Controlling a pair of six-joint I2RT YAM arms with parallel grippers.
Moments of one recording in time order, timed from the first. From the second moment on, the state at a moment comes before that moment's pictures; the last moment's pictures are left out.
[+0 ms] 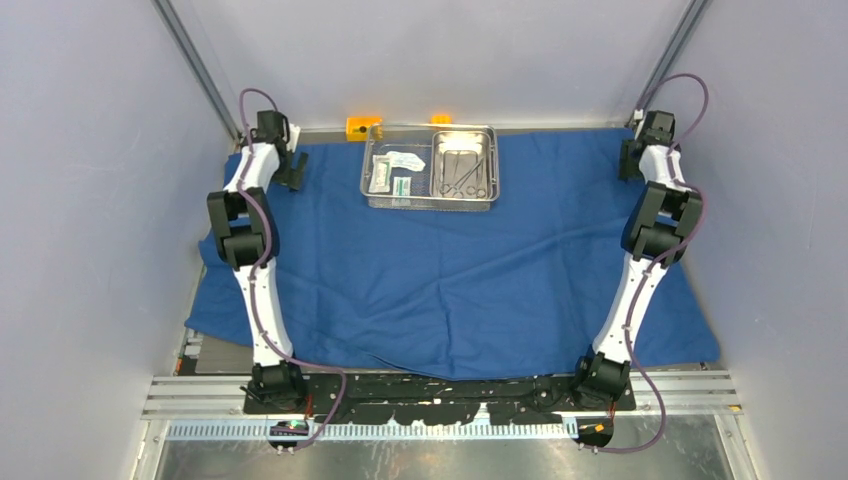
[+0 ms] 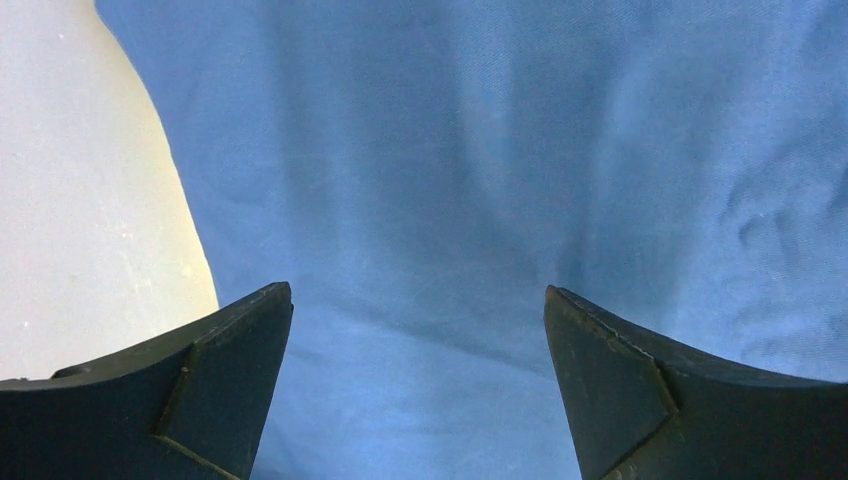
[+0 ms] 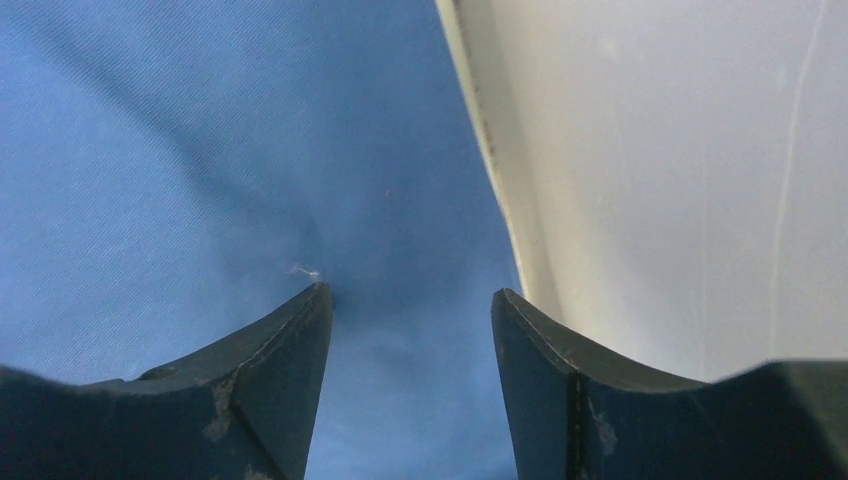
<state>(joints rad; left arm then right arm) 0.12 2.36 2.04 -0.68 -0.24 0.36 -0.35 2.45 2.10 -0.49 0.22 -0.24</state>
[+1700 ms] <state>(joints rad) 0.16 1.51 0.82 -1.02 -0.04 1.07 -0.33 1.33 1.02 -1.03 -0.21 -0.71</state>
